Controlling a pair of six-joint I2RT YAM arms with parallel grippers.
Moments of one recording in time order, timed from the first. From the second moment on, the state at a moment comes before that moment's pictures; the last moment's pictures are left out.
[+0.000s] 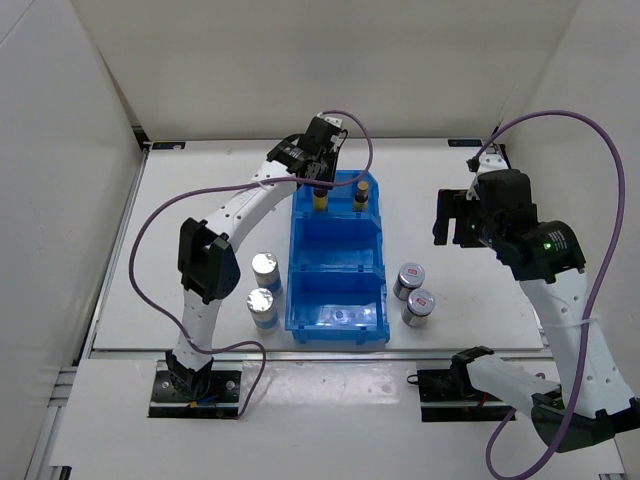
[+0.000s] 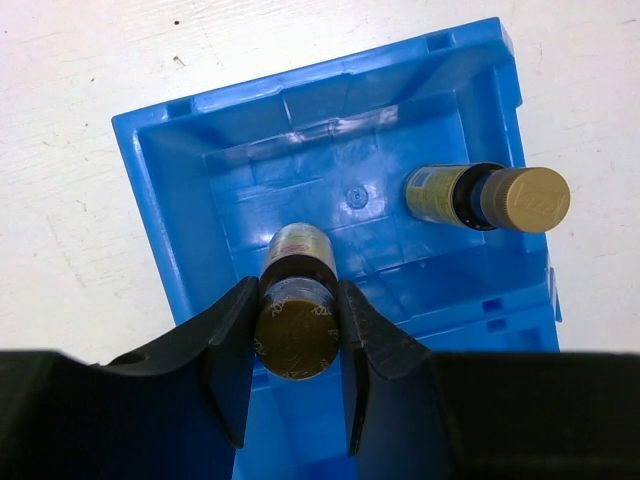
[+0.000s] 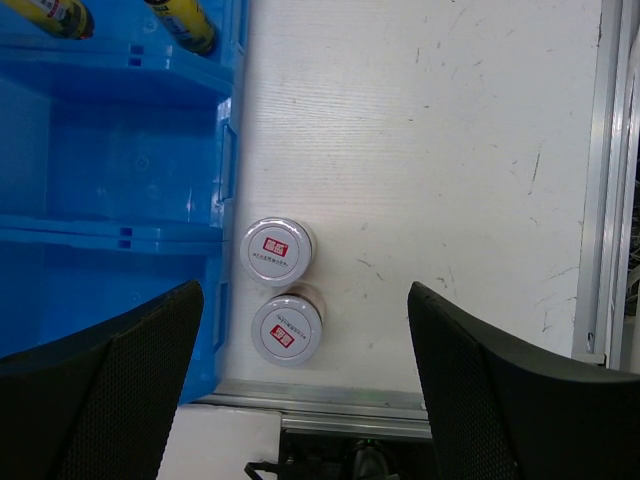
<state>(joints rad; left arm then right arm) -0.63 2.11 2.11 -0.81 -0.24 -0.25 0.36 1.02 1.43 -1.13 0.16 0.21</state>
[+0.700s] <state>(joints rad) -0.62 2.16 2.04 -0.75 -0.25 -0.32 0.36 1.02 1.42 -1.13 0.16 0.21</state>
